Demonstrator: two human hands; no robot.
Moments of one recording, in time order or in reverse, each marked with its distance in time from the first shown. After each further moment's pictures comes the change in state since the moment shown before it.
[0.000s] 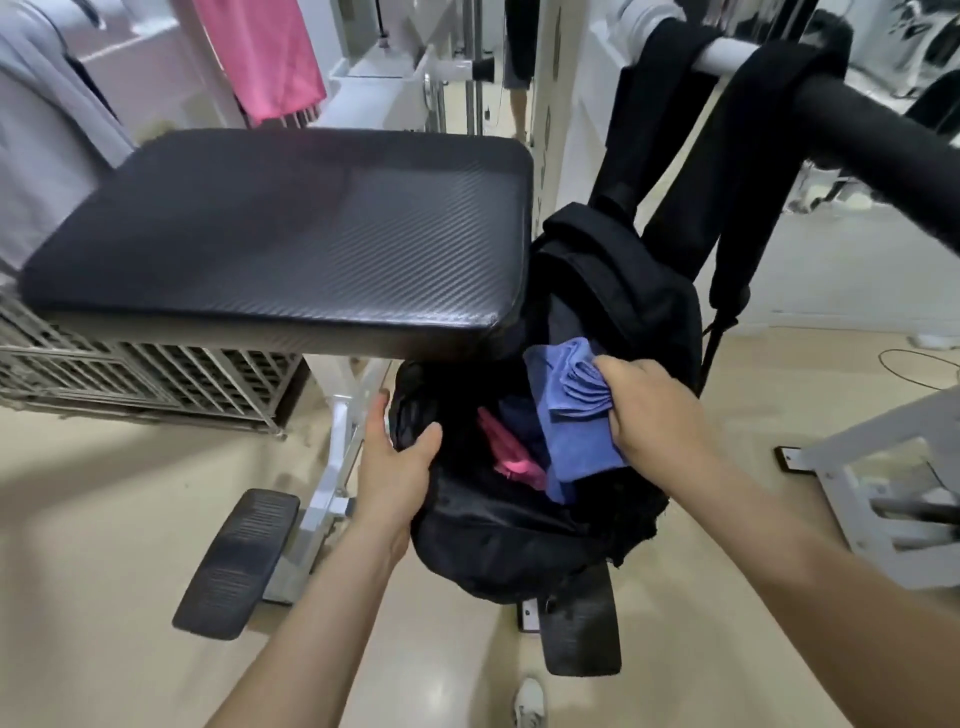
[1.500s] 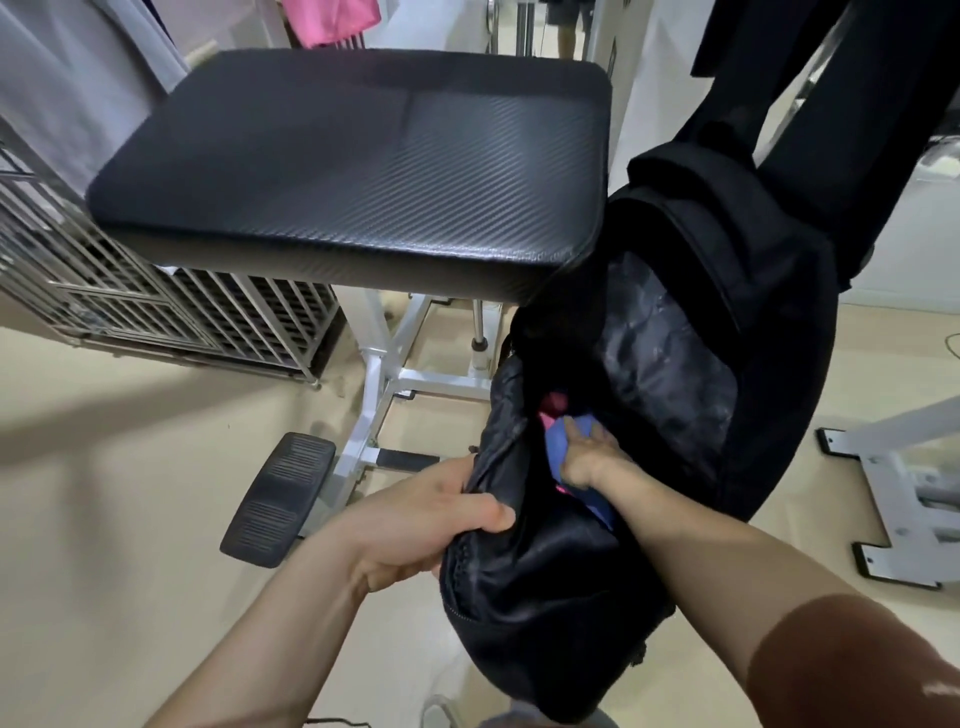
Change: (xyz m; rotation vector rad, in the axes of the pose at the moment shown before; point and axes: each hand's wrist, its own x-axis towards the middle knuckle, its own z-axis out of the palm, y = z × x) left_hand -0.062 0.016 -0.057 0.228 -0.743 -0.318; right_hand -0.010 -0.054 0.149 -0.023 -0.870 0.317
